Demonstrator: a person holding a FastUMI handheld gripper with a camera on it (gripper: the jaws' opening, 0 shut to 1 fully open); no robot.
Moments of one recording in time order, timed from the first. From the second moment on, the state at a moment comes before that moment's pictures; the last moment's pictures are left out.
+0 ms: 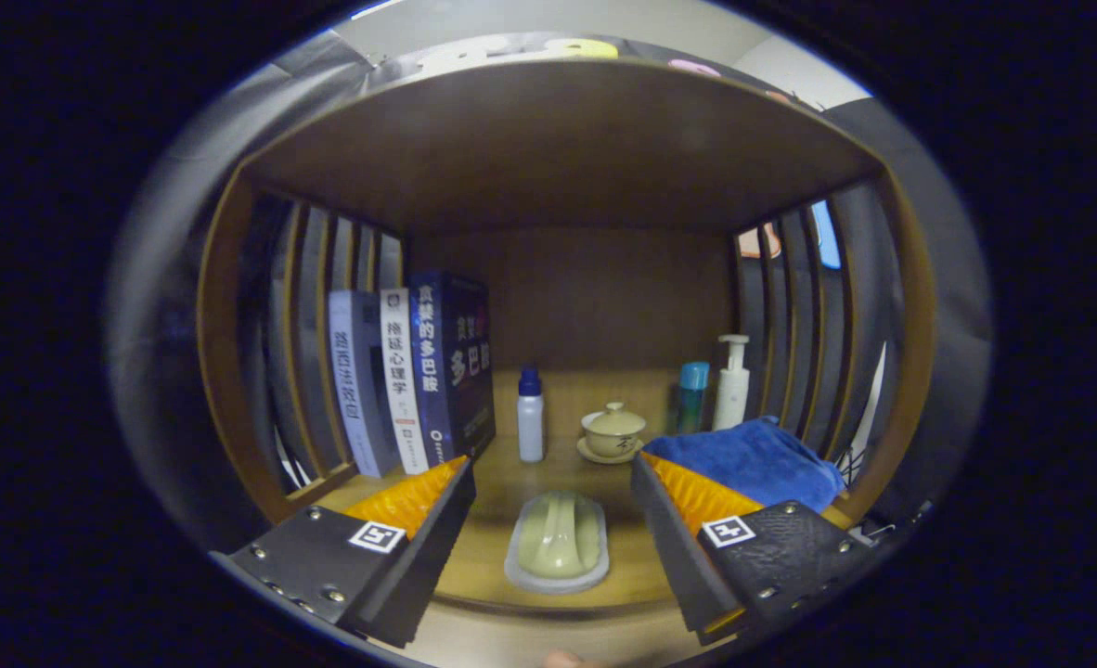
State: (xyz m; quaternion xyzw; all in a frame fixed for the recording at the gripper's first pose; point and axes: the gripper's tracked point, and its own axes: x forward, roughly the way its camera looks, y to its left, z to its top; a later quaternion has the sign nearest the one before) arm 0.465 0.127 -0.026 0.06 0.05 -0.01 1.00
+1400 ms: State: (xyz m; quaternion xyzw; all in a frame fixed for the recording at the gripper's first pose) arm 0.227 0.111 -0.141 0.03 0.10 -0.04 0.99
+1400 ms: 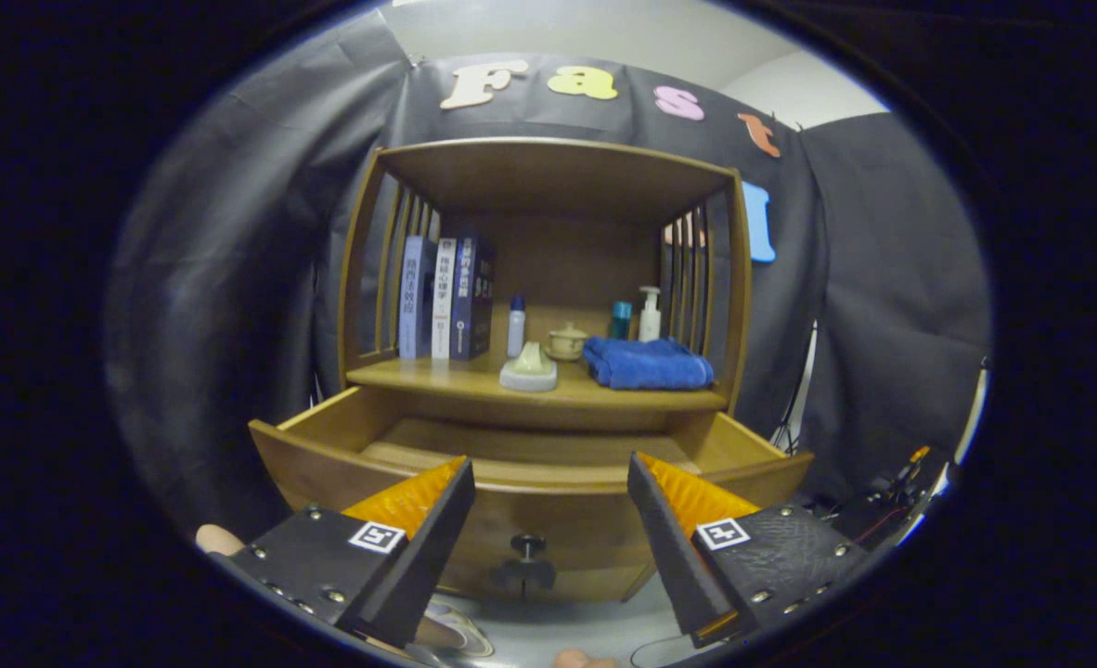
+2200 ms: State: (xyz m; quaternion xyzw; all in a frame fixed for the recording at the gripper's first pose) arm 0.250 0.124 -0.189 0.05 0.16 -0.02 0.99
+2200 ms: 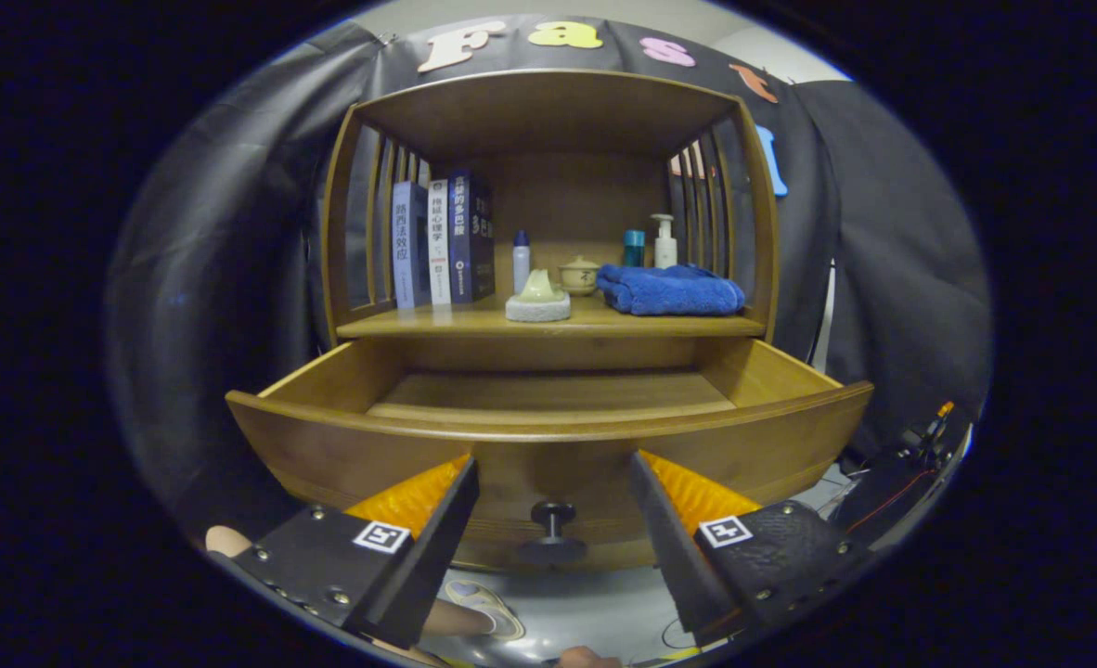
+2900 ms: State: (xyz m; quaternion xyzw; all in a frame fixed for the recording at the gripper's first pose) arm 0.265 0.121 -0.181 0.05 0.14 -0.02 0.99
